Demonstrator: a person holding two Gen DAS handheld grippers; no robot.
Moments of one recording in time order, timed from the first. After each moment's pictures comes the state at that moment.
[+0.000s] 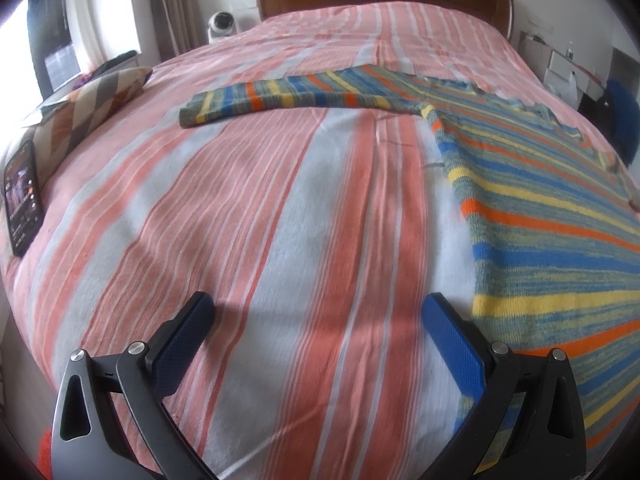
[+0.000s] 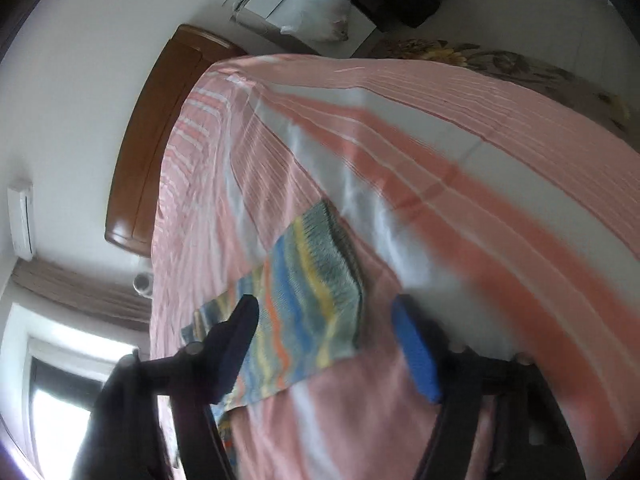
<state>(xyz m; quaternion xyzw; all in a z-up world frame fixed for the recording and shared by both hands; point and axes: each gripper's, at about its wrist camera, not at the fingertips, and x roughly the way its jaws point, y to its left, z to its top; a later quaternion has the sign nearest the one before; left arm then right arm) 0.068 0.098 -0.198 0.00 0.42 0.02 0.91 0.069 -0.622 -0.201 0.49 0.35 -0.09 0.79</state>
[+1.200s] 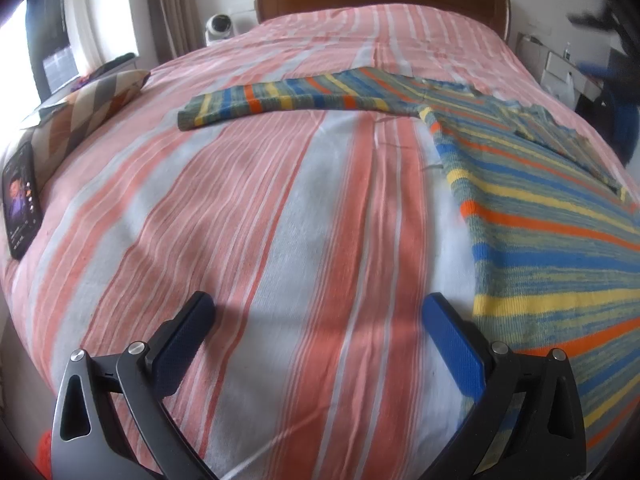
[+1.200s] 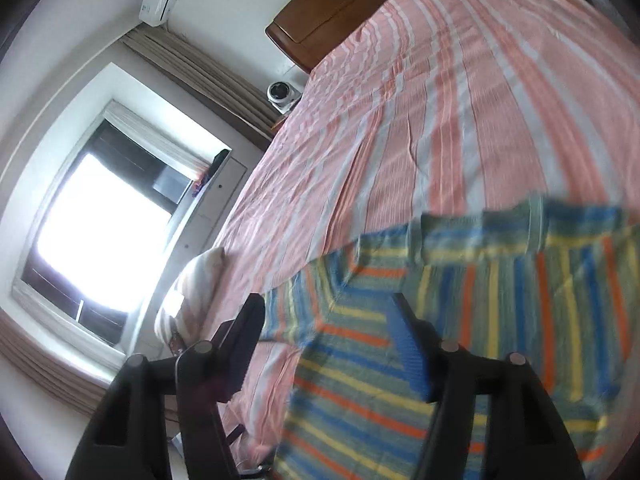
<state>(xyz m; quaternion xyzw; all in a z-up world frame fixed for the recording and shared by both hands) 0.066 0.097 -0.200 0.00 0.41 0.02 0.91 0.230 -0.202 -0.078 0.29 0.43 0.25 0.82</state>
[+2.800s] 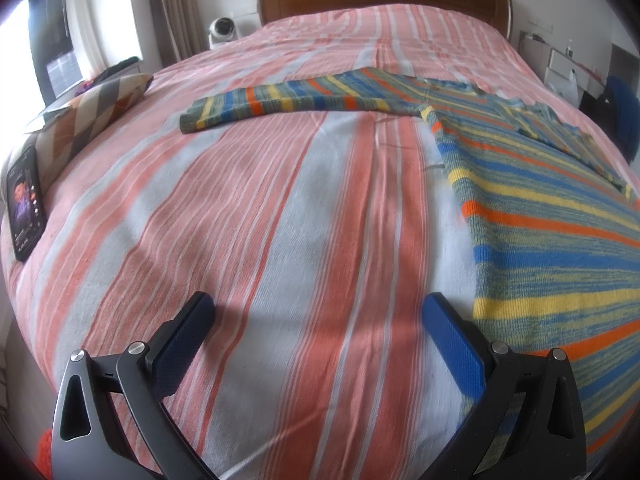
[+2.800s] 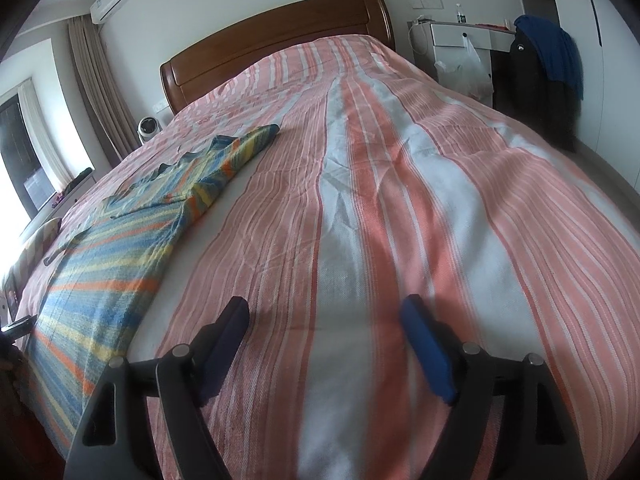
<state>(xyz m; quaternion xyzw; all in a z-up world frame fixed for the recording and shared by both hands) 0.065 0.094 -0.201 0.01 0.41 0.02 0.91 -0.024 -0.388 -0.211 0.14 0.35 -0.04 0.93</state>
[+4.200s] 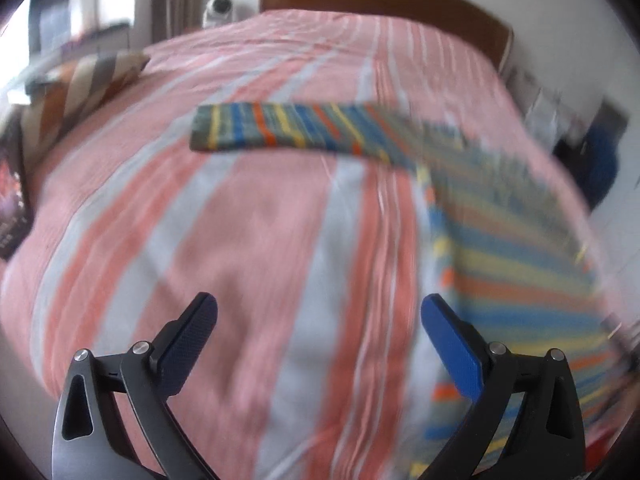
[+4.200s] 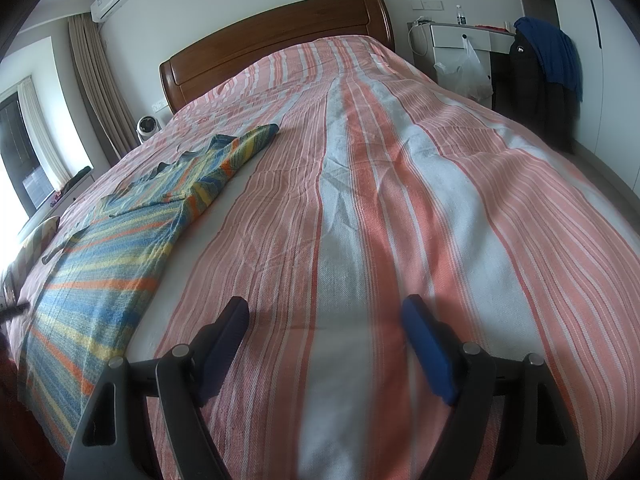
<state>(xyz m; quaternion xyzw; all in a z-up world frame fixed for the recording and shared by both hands) 0.091 0.163 -0.147 -0.12 0.43 -0.05 0.89 -0.025 -0.389 -0.210 0.13 0.35 -0.04 0.93</state>
